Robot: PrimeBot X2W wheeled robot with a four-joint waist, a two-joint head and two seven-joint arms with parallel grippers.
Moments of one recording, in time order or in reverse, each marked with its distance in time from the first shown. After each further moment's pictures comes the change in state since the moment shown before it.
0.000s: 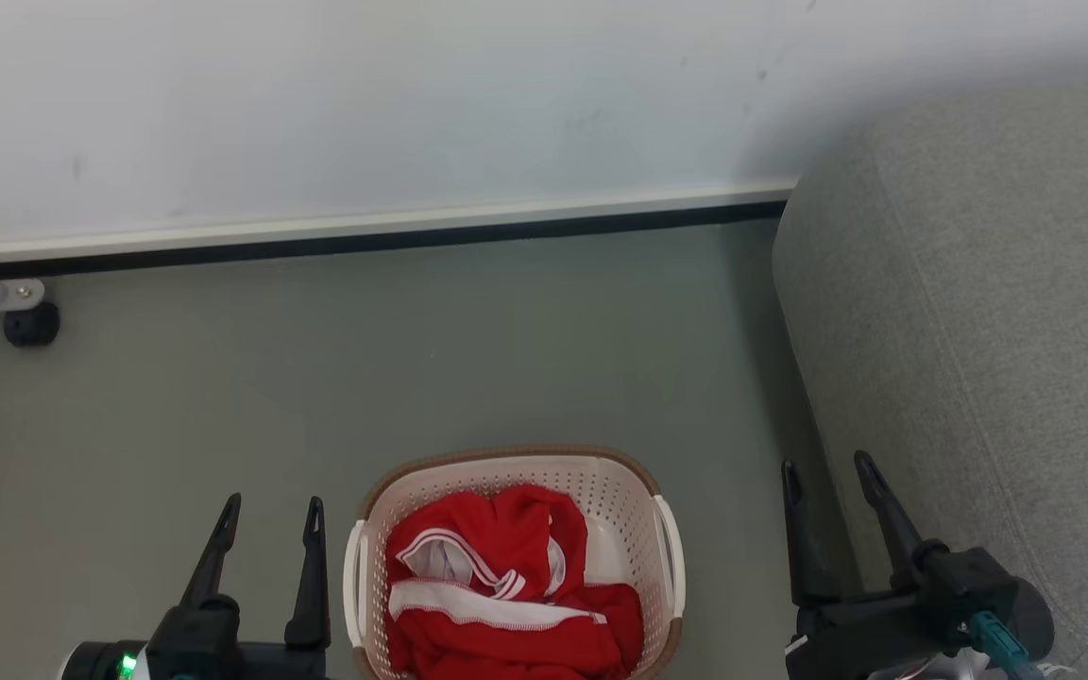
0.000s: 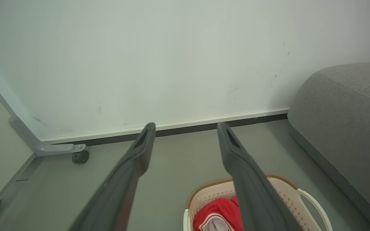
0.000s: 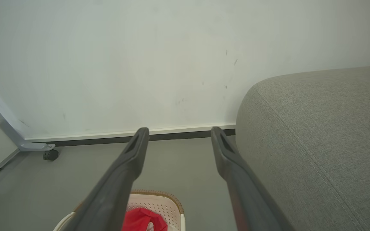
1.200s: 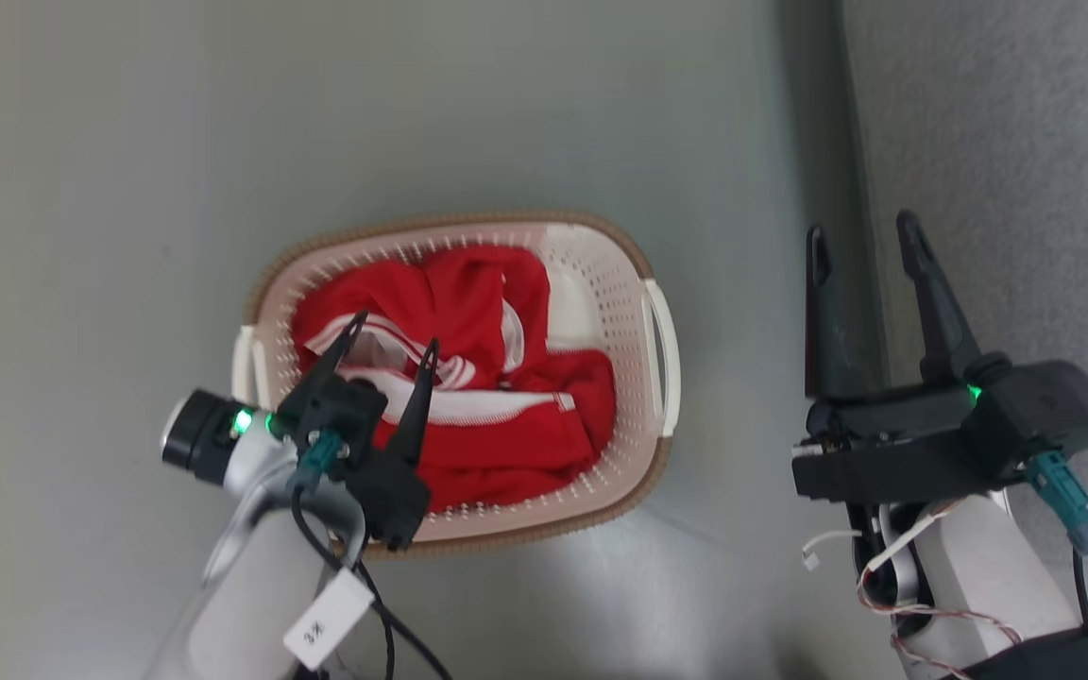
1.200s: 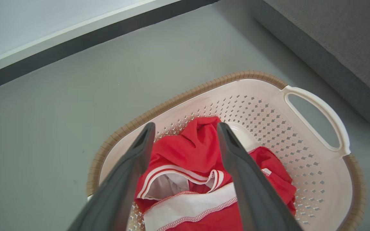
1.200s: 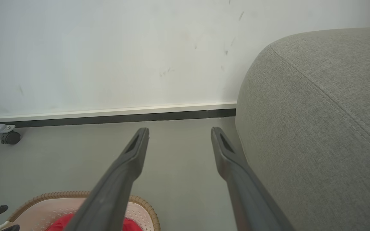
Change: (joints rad) left arm -0.521 -0.045 -0.190 0.443 0.128 -0.099 0.054; right arm -0.285 -0.008 -0.029 -0.117 -0.053 0.006 -0.003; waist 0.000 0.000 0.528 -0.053
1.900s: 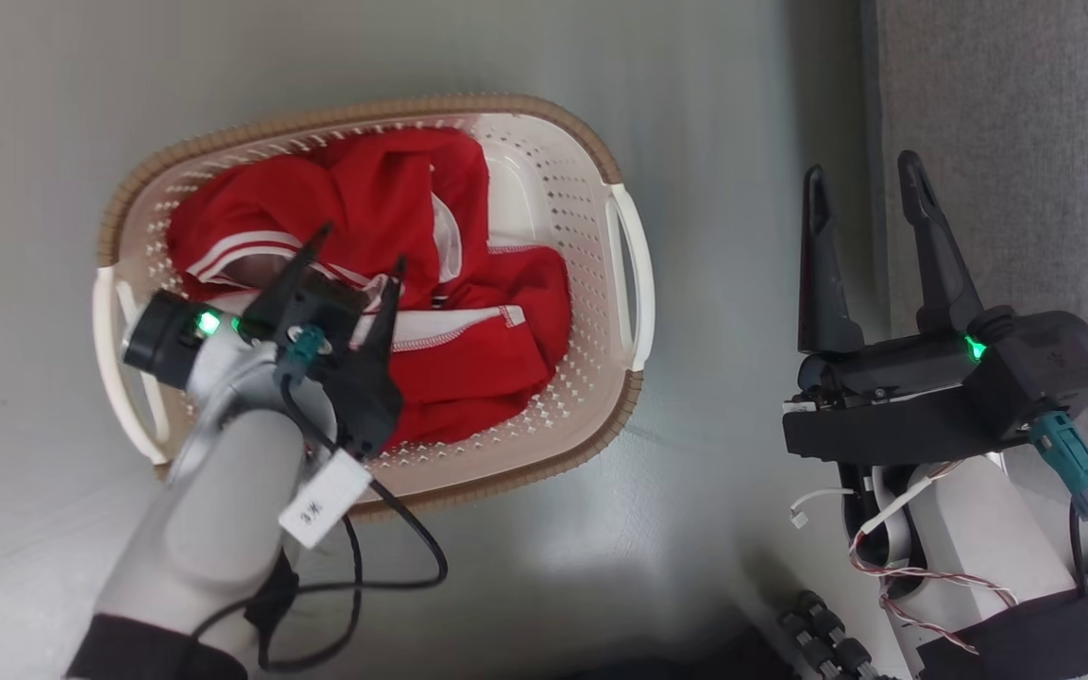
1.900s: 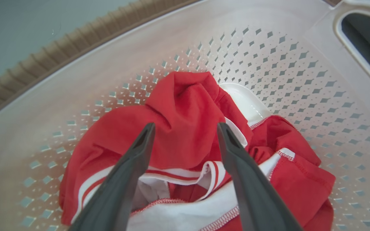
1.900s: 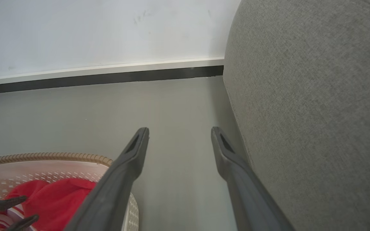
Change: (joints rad) left arm -0.237 0.010 -0.004 0.223 0.045 -0.007 0.003; right arm -0.084 0.019 0.002 -0.003 0.000 0.000 0.000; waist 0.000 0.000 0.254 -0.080
